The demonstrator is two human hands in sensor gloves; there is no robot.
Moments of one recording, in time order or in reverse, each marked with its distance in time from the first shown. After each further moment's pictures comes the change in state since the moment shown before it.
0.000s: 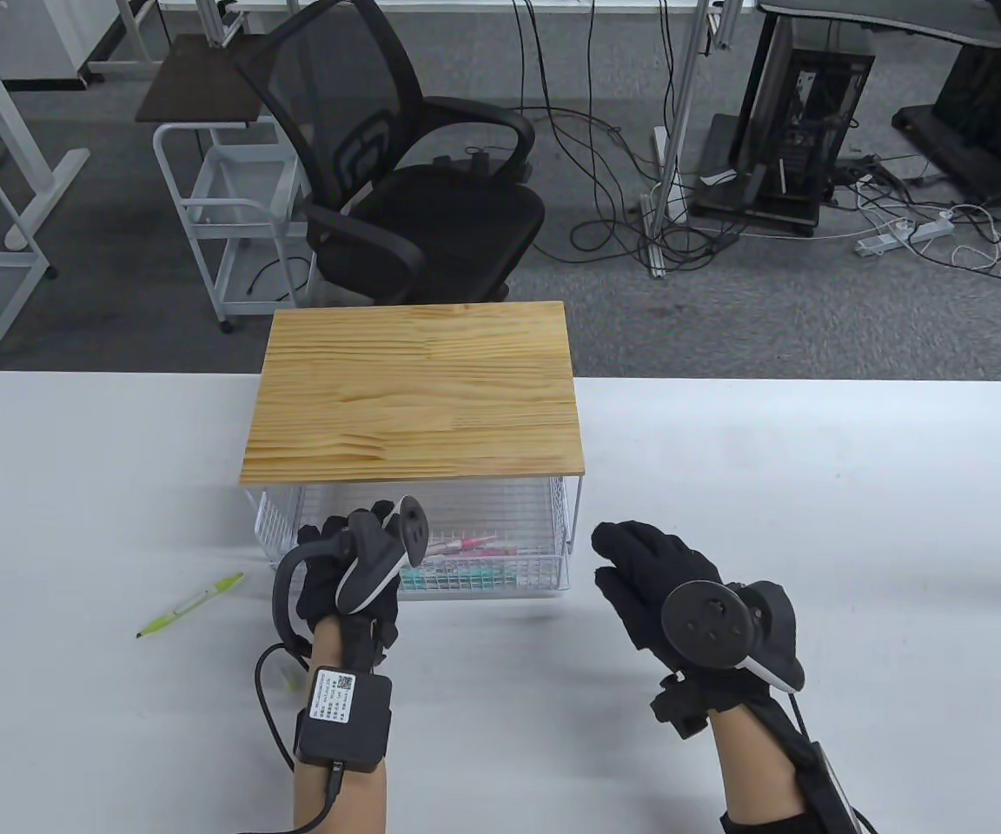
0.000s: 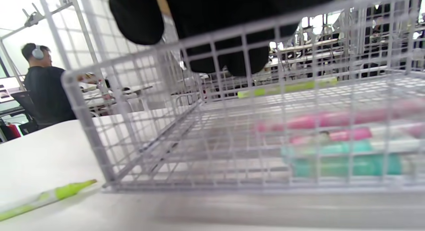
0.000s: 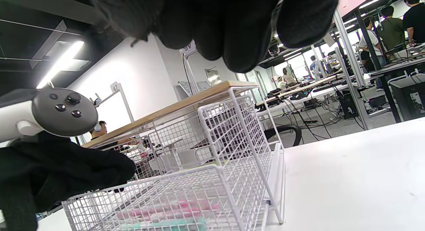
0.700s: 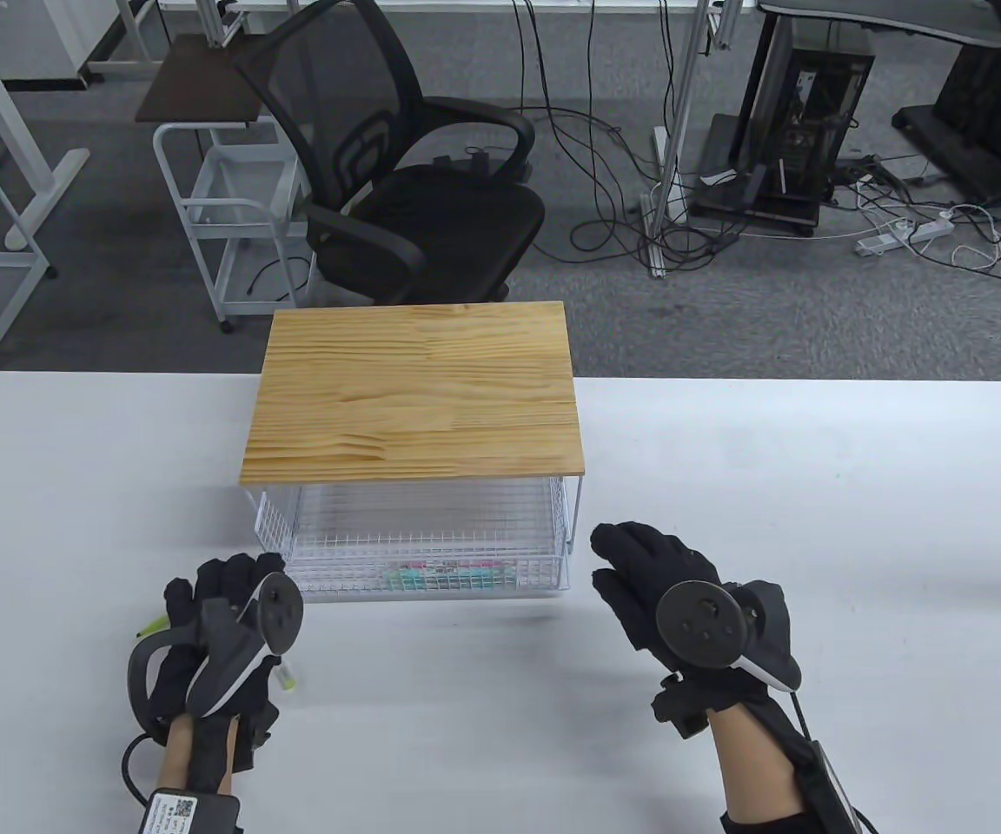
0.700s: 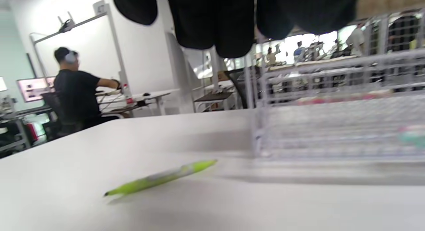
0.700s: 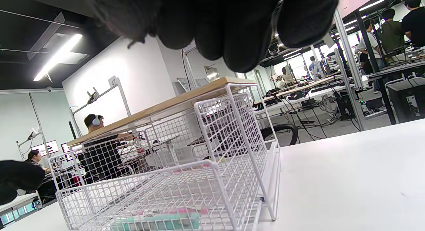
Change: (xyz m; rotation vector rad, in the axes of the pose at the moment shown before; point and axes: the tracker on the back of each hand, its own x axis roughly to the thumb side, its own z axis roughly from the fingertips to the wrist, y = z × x) left_hand -0.127 -0.019 0.058 0.036 0.092 0.036; right_hand 0.002 0.002 -0.001 0.014 0.000 0.030
